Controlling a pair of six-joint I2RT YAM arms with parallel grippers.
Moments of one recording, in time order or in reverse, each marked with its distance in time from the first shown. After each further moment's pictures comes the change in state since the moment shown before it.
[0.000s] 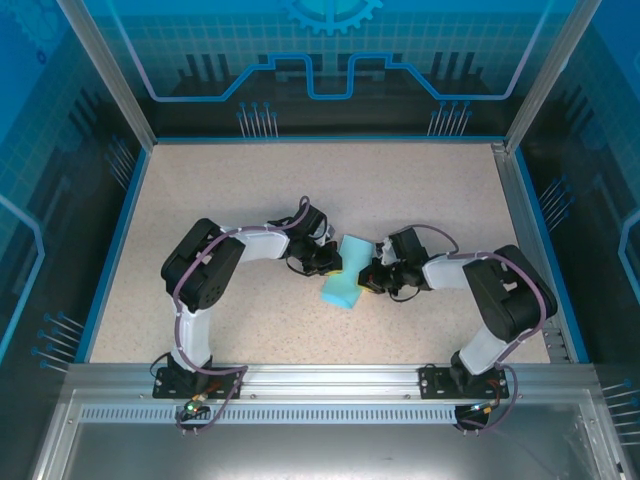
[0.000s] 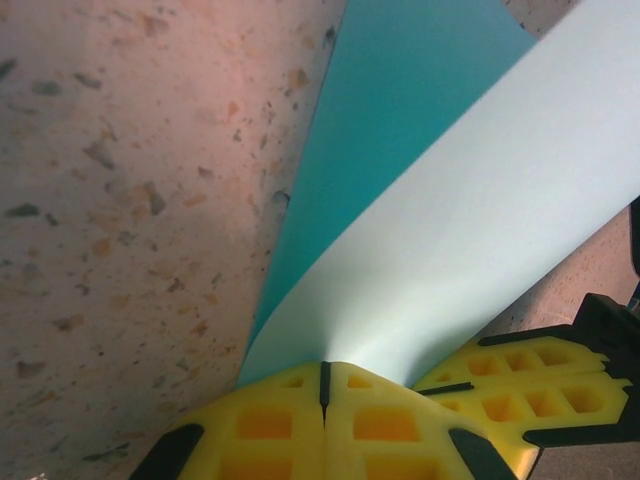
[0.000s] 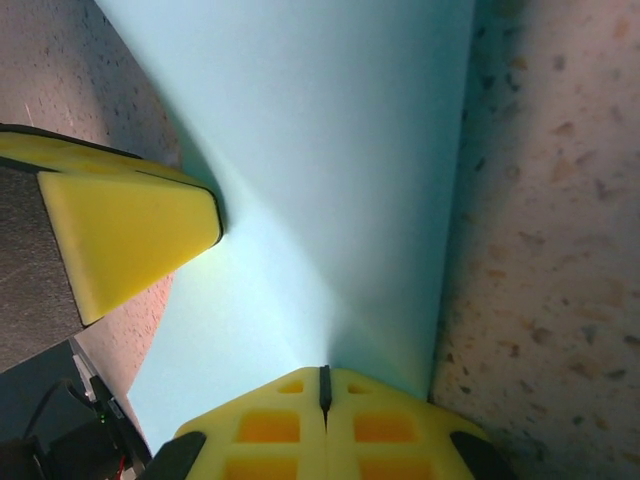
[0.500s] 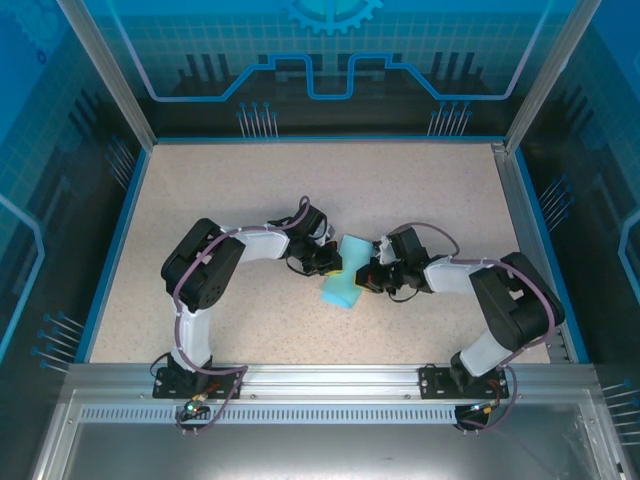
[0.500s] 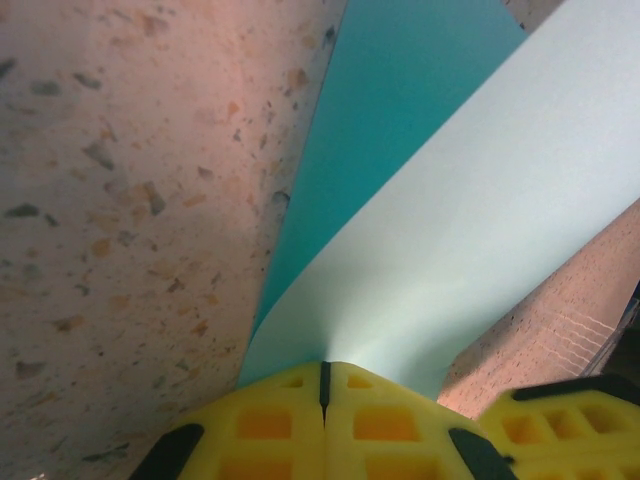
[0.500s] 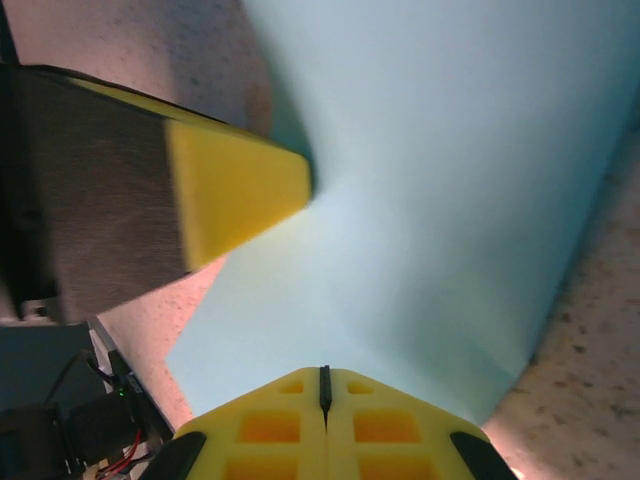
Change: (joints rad) left arm 0.000 0.001 0.001 0.000 0.000 0.000; right arm 0.026 -0.040 -0.013 0.010 -0.022 -0.008
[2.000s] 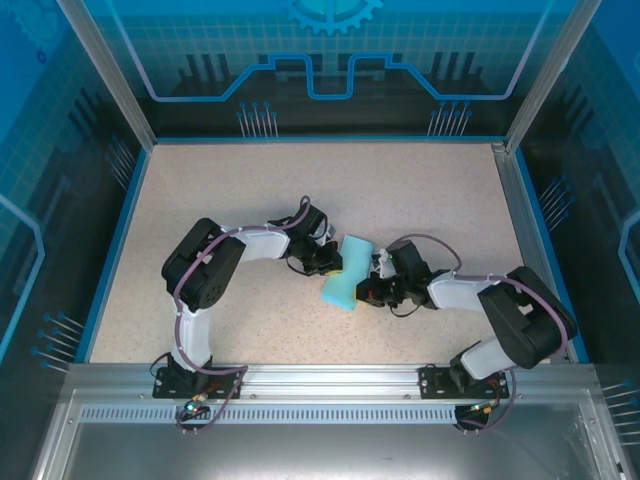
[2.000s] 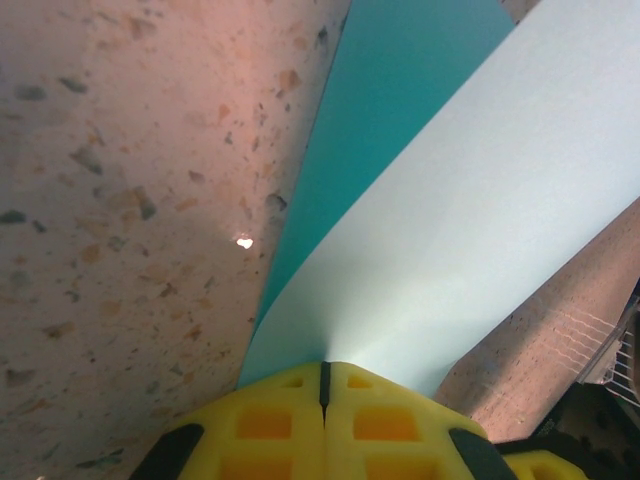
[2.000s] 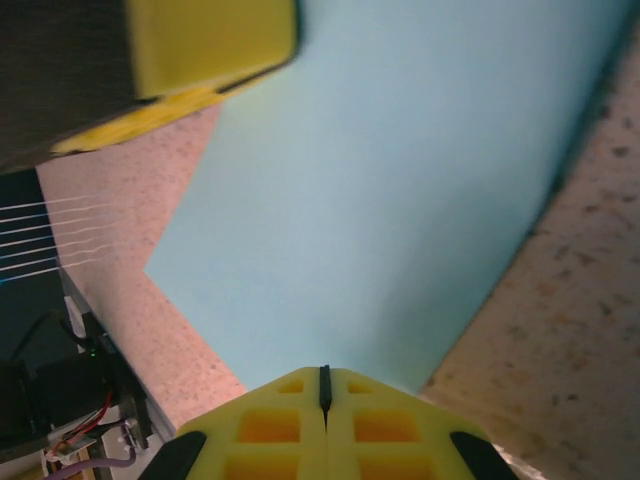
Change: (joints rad) left arm 0.000 0.004 0.004 0.000 0.004 0.007; right arm 0.075 -0.128 -0.116 0.036 0.034 0.015
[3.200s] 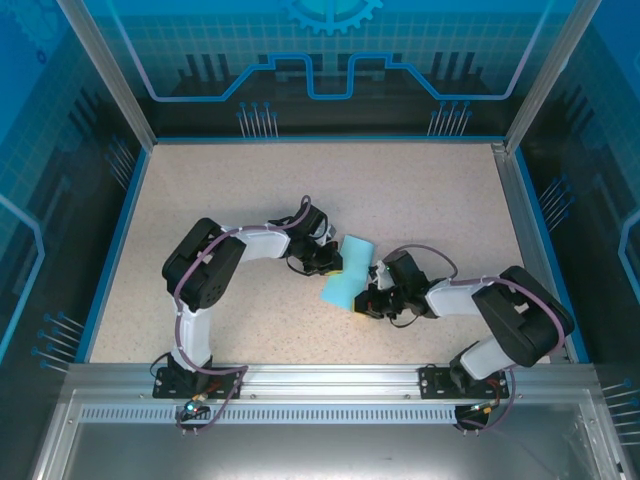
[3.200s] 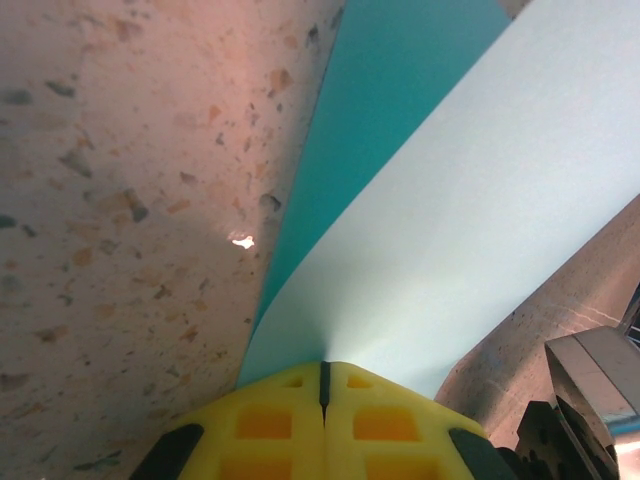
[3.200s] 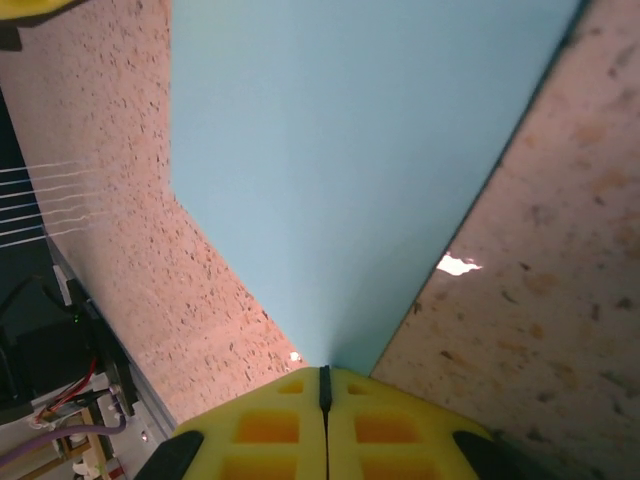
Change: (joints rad) left arm 0.000 0.003 0.006 -0.008 0.004 0.018; right arm 0.053 0.029 -0.072 0.069 -0.018 0.034
